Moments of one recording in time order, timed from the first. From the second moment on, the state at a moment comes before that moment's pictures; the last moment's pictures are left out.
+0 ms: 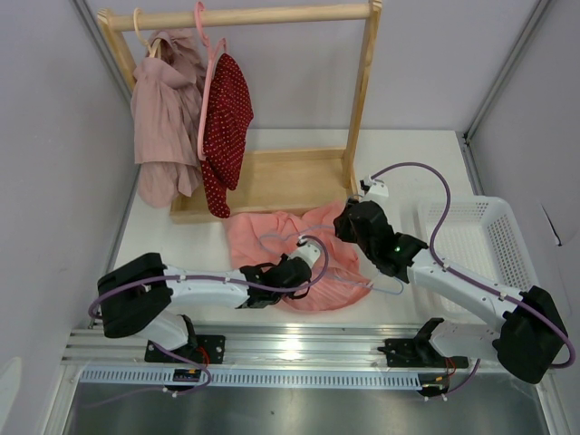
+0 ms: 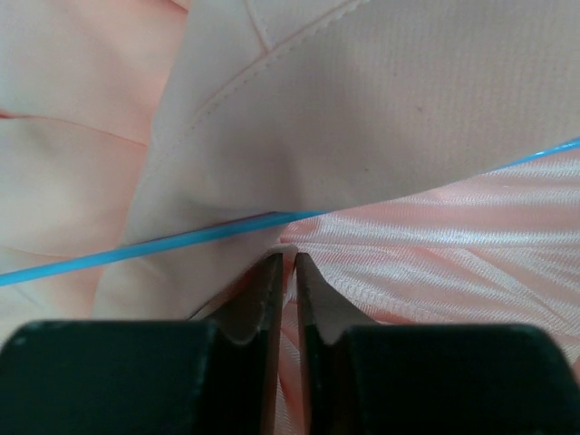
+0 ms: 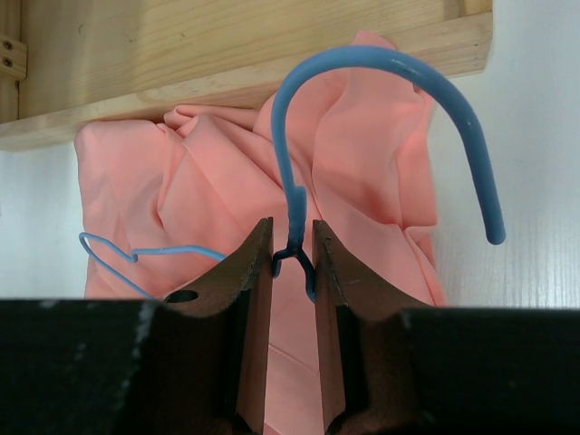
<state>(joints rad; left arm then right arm) -1.16 1.48 0.67 -0.07 -0.46 -0.31 0.77 1.19 0.81 -0.15 0.42 0.70</state>
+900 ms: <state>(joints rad) -1.10 1.20 0.64 -0.08 -0.29 -0.34 0.77 1.19 0.81 -0.15 0.42 0.70</state>
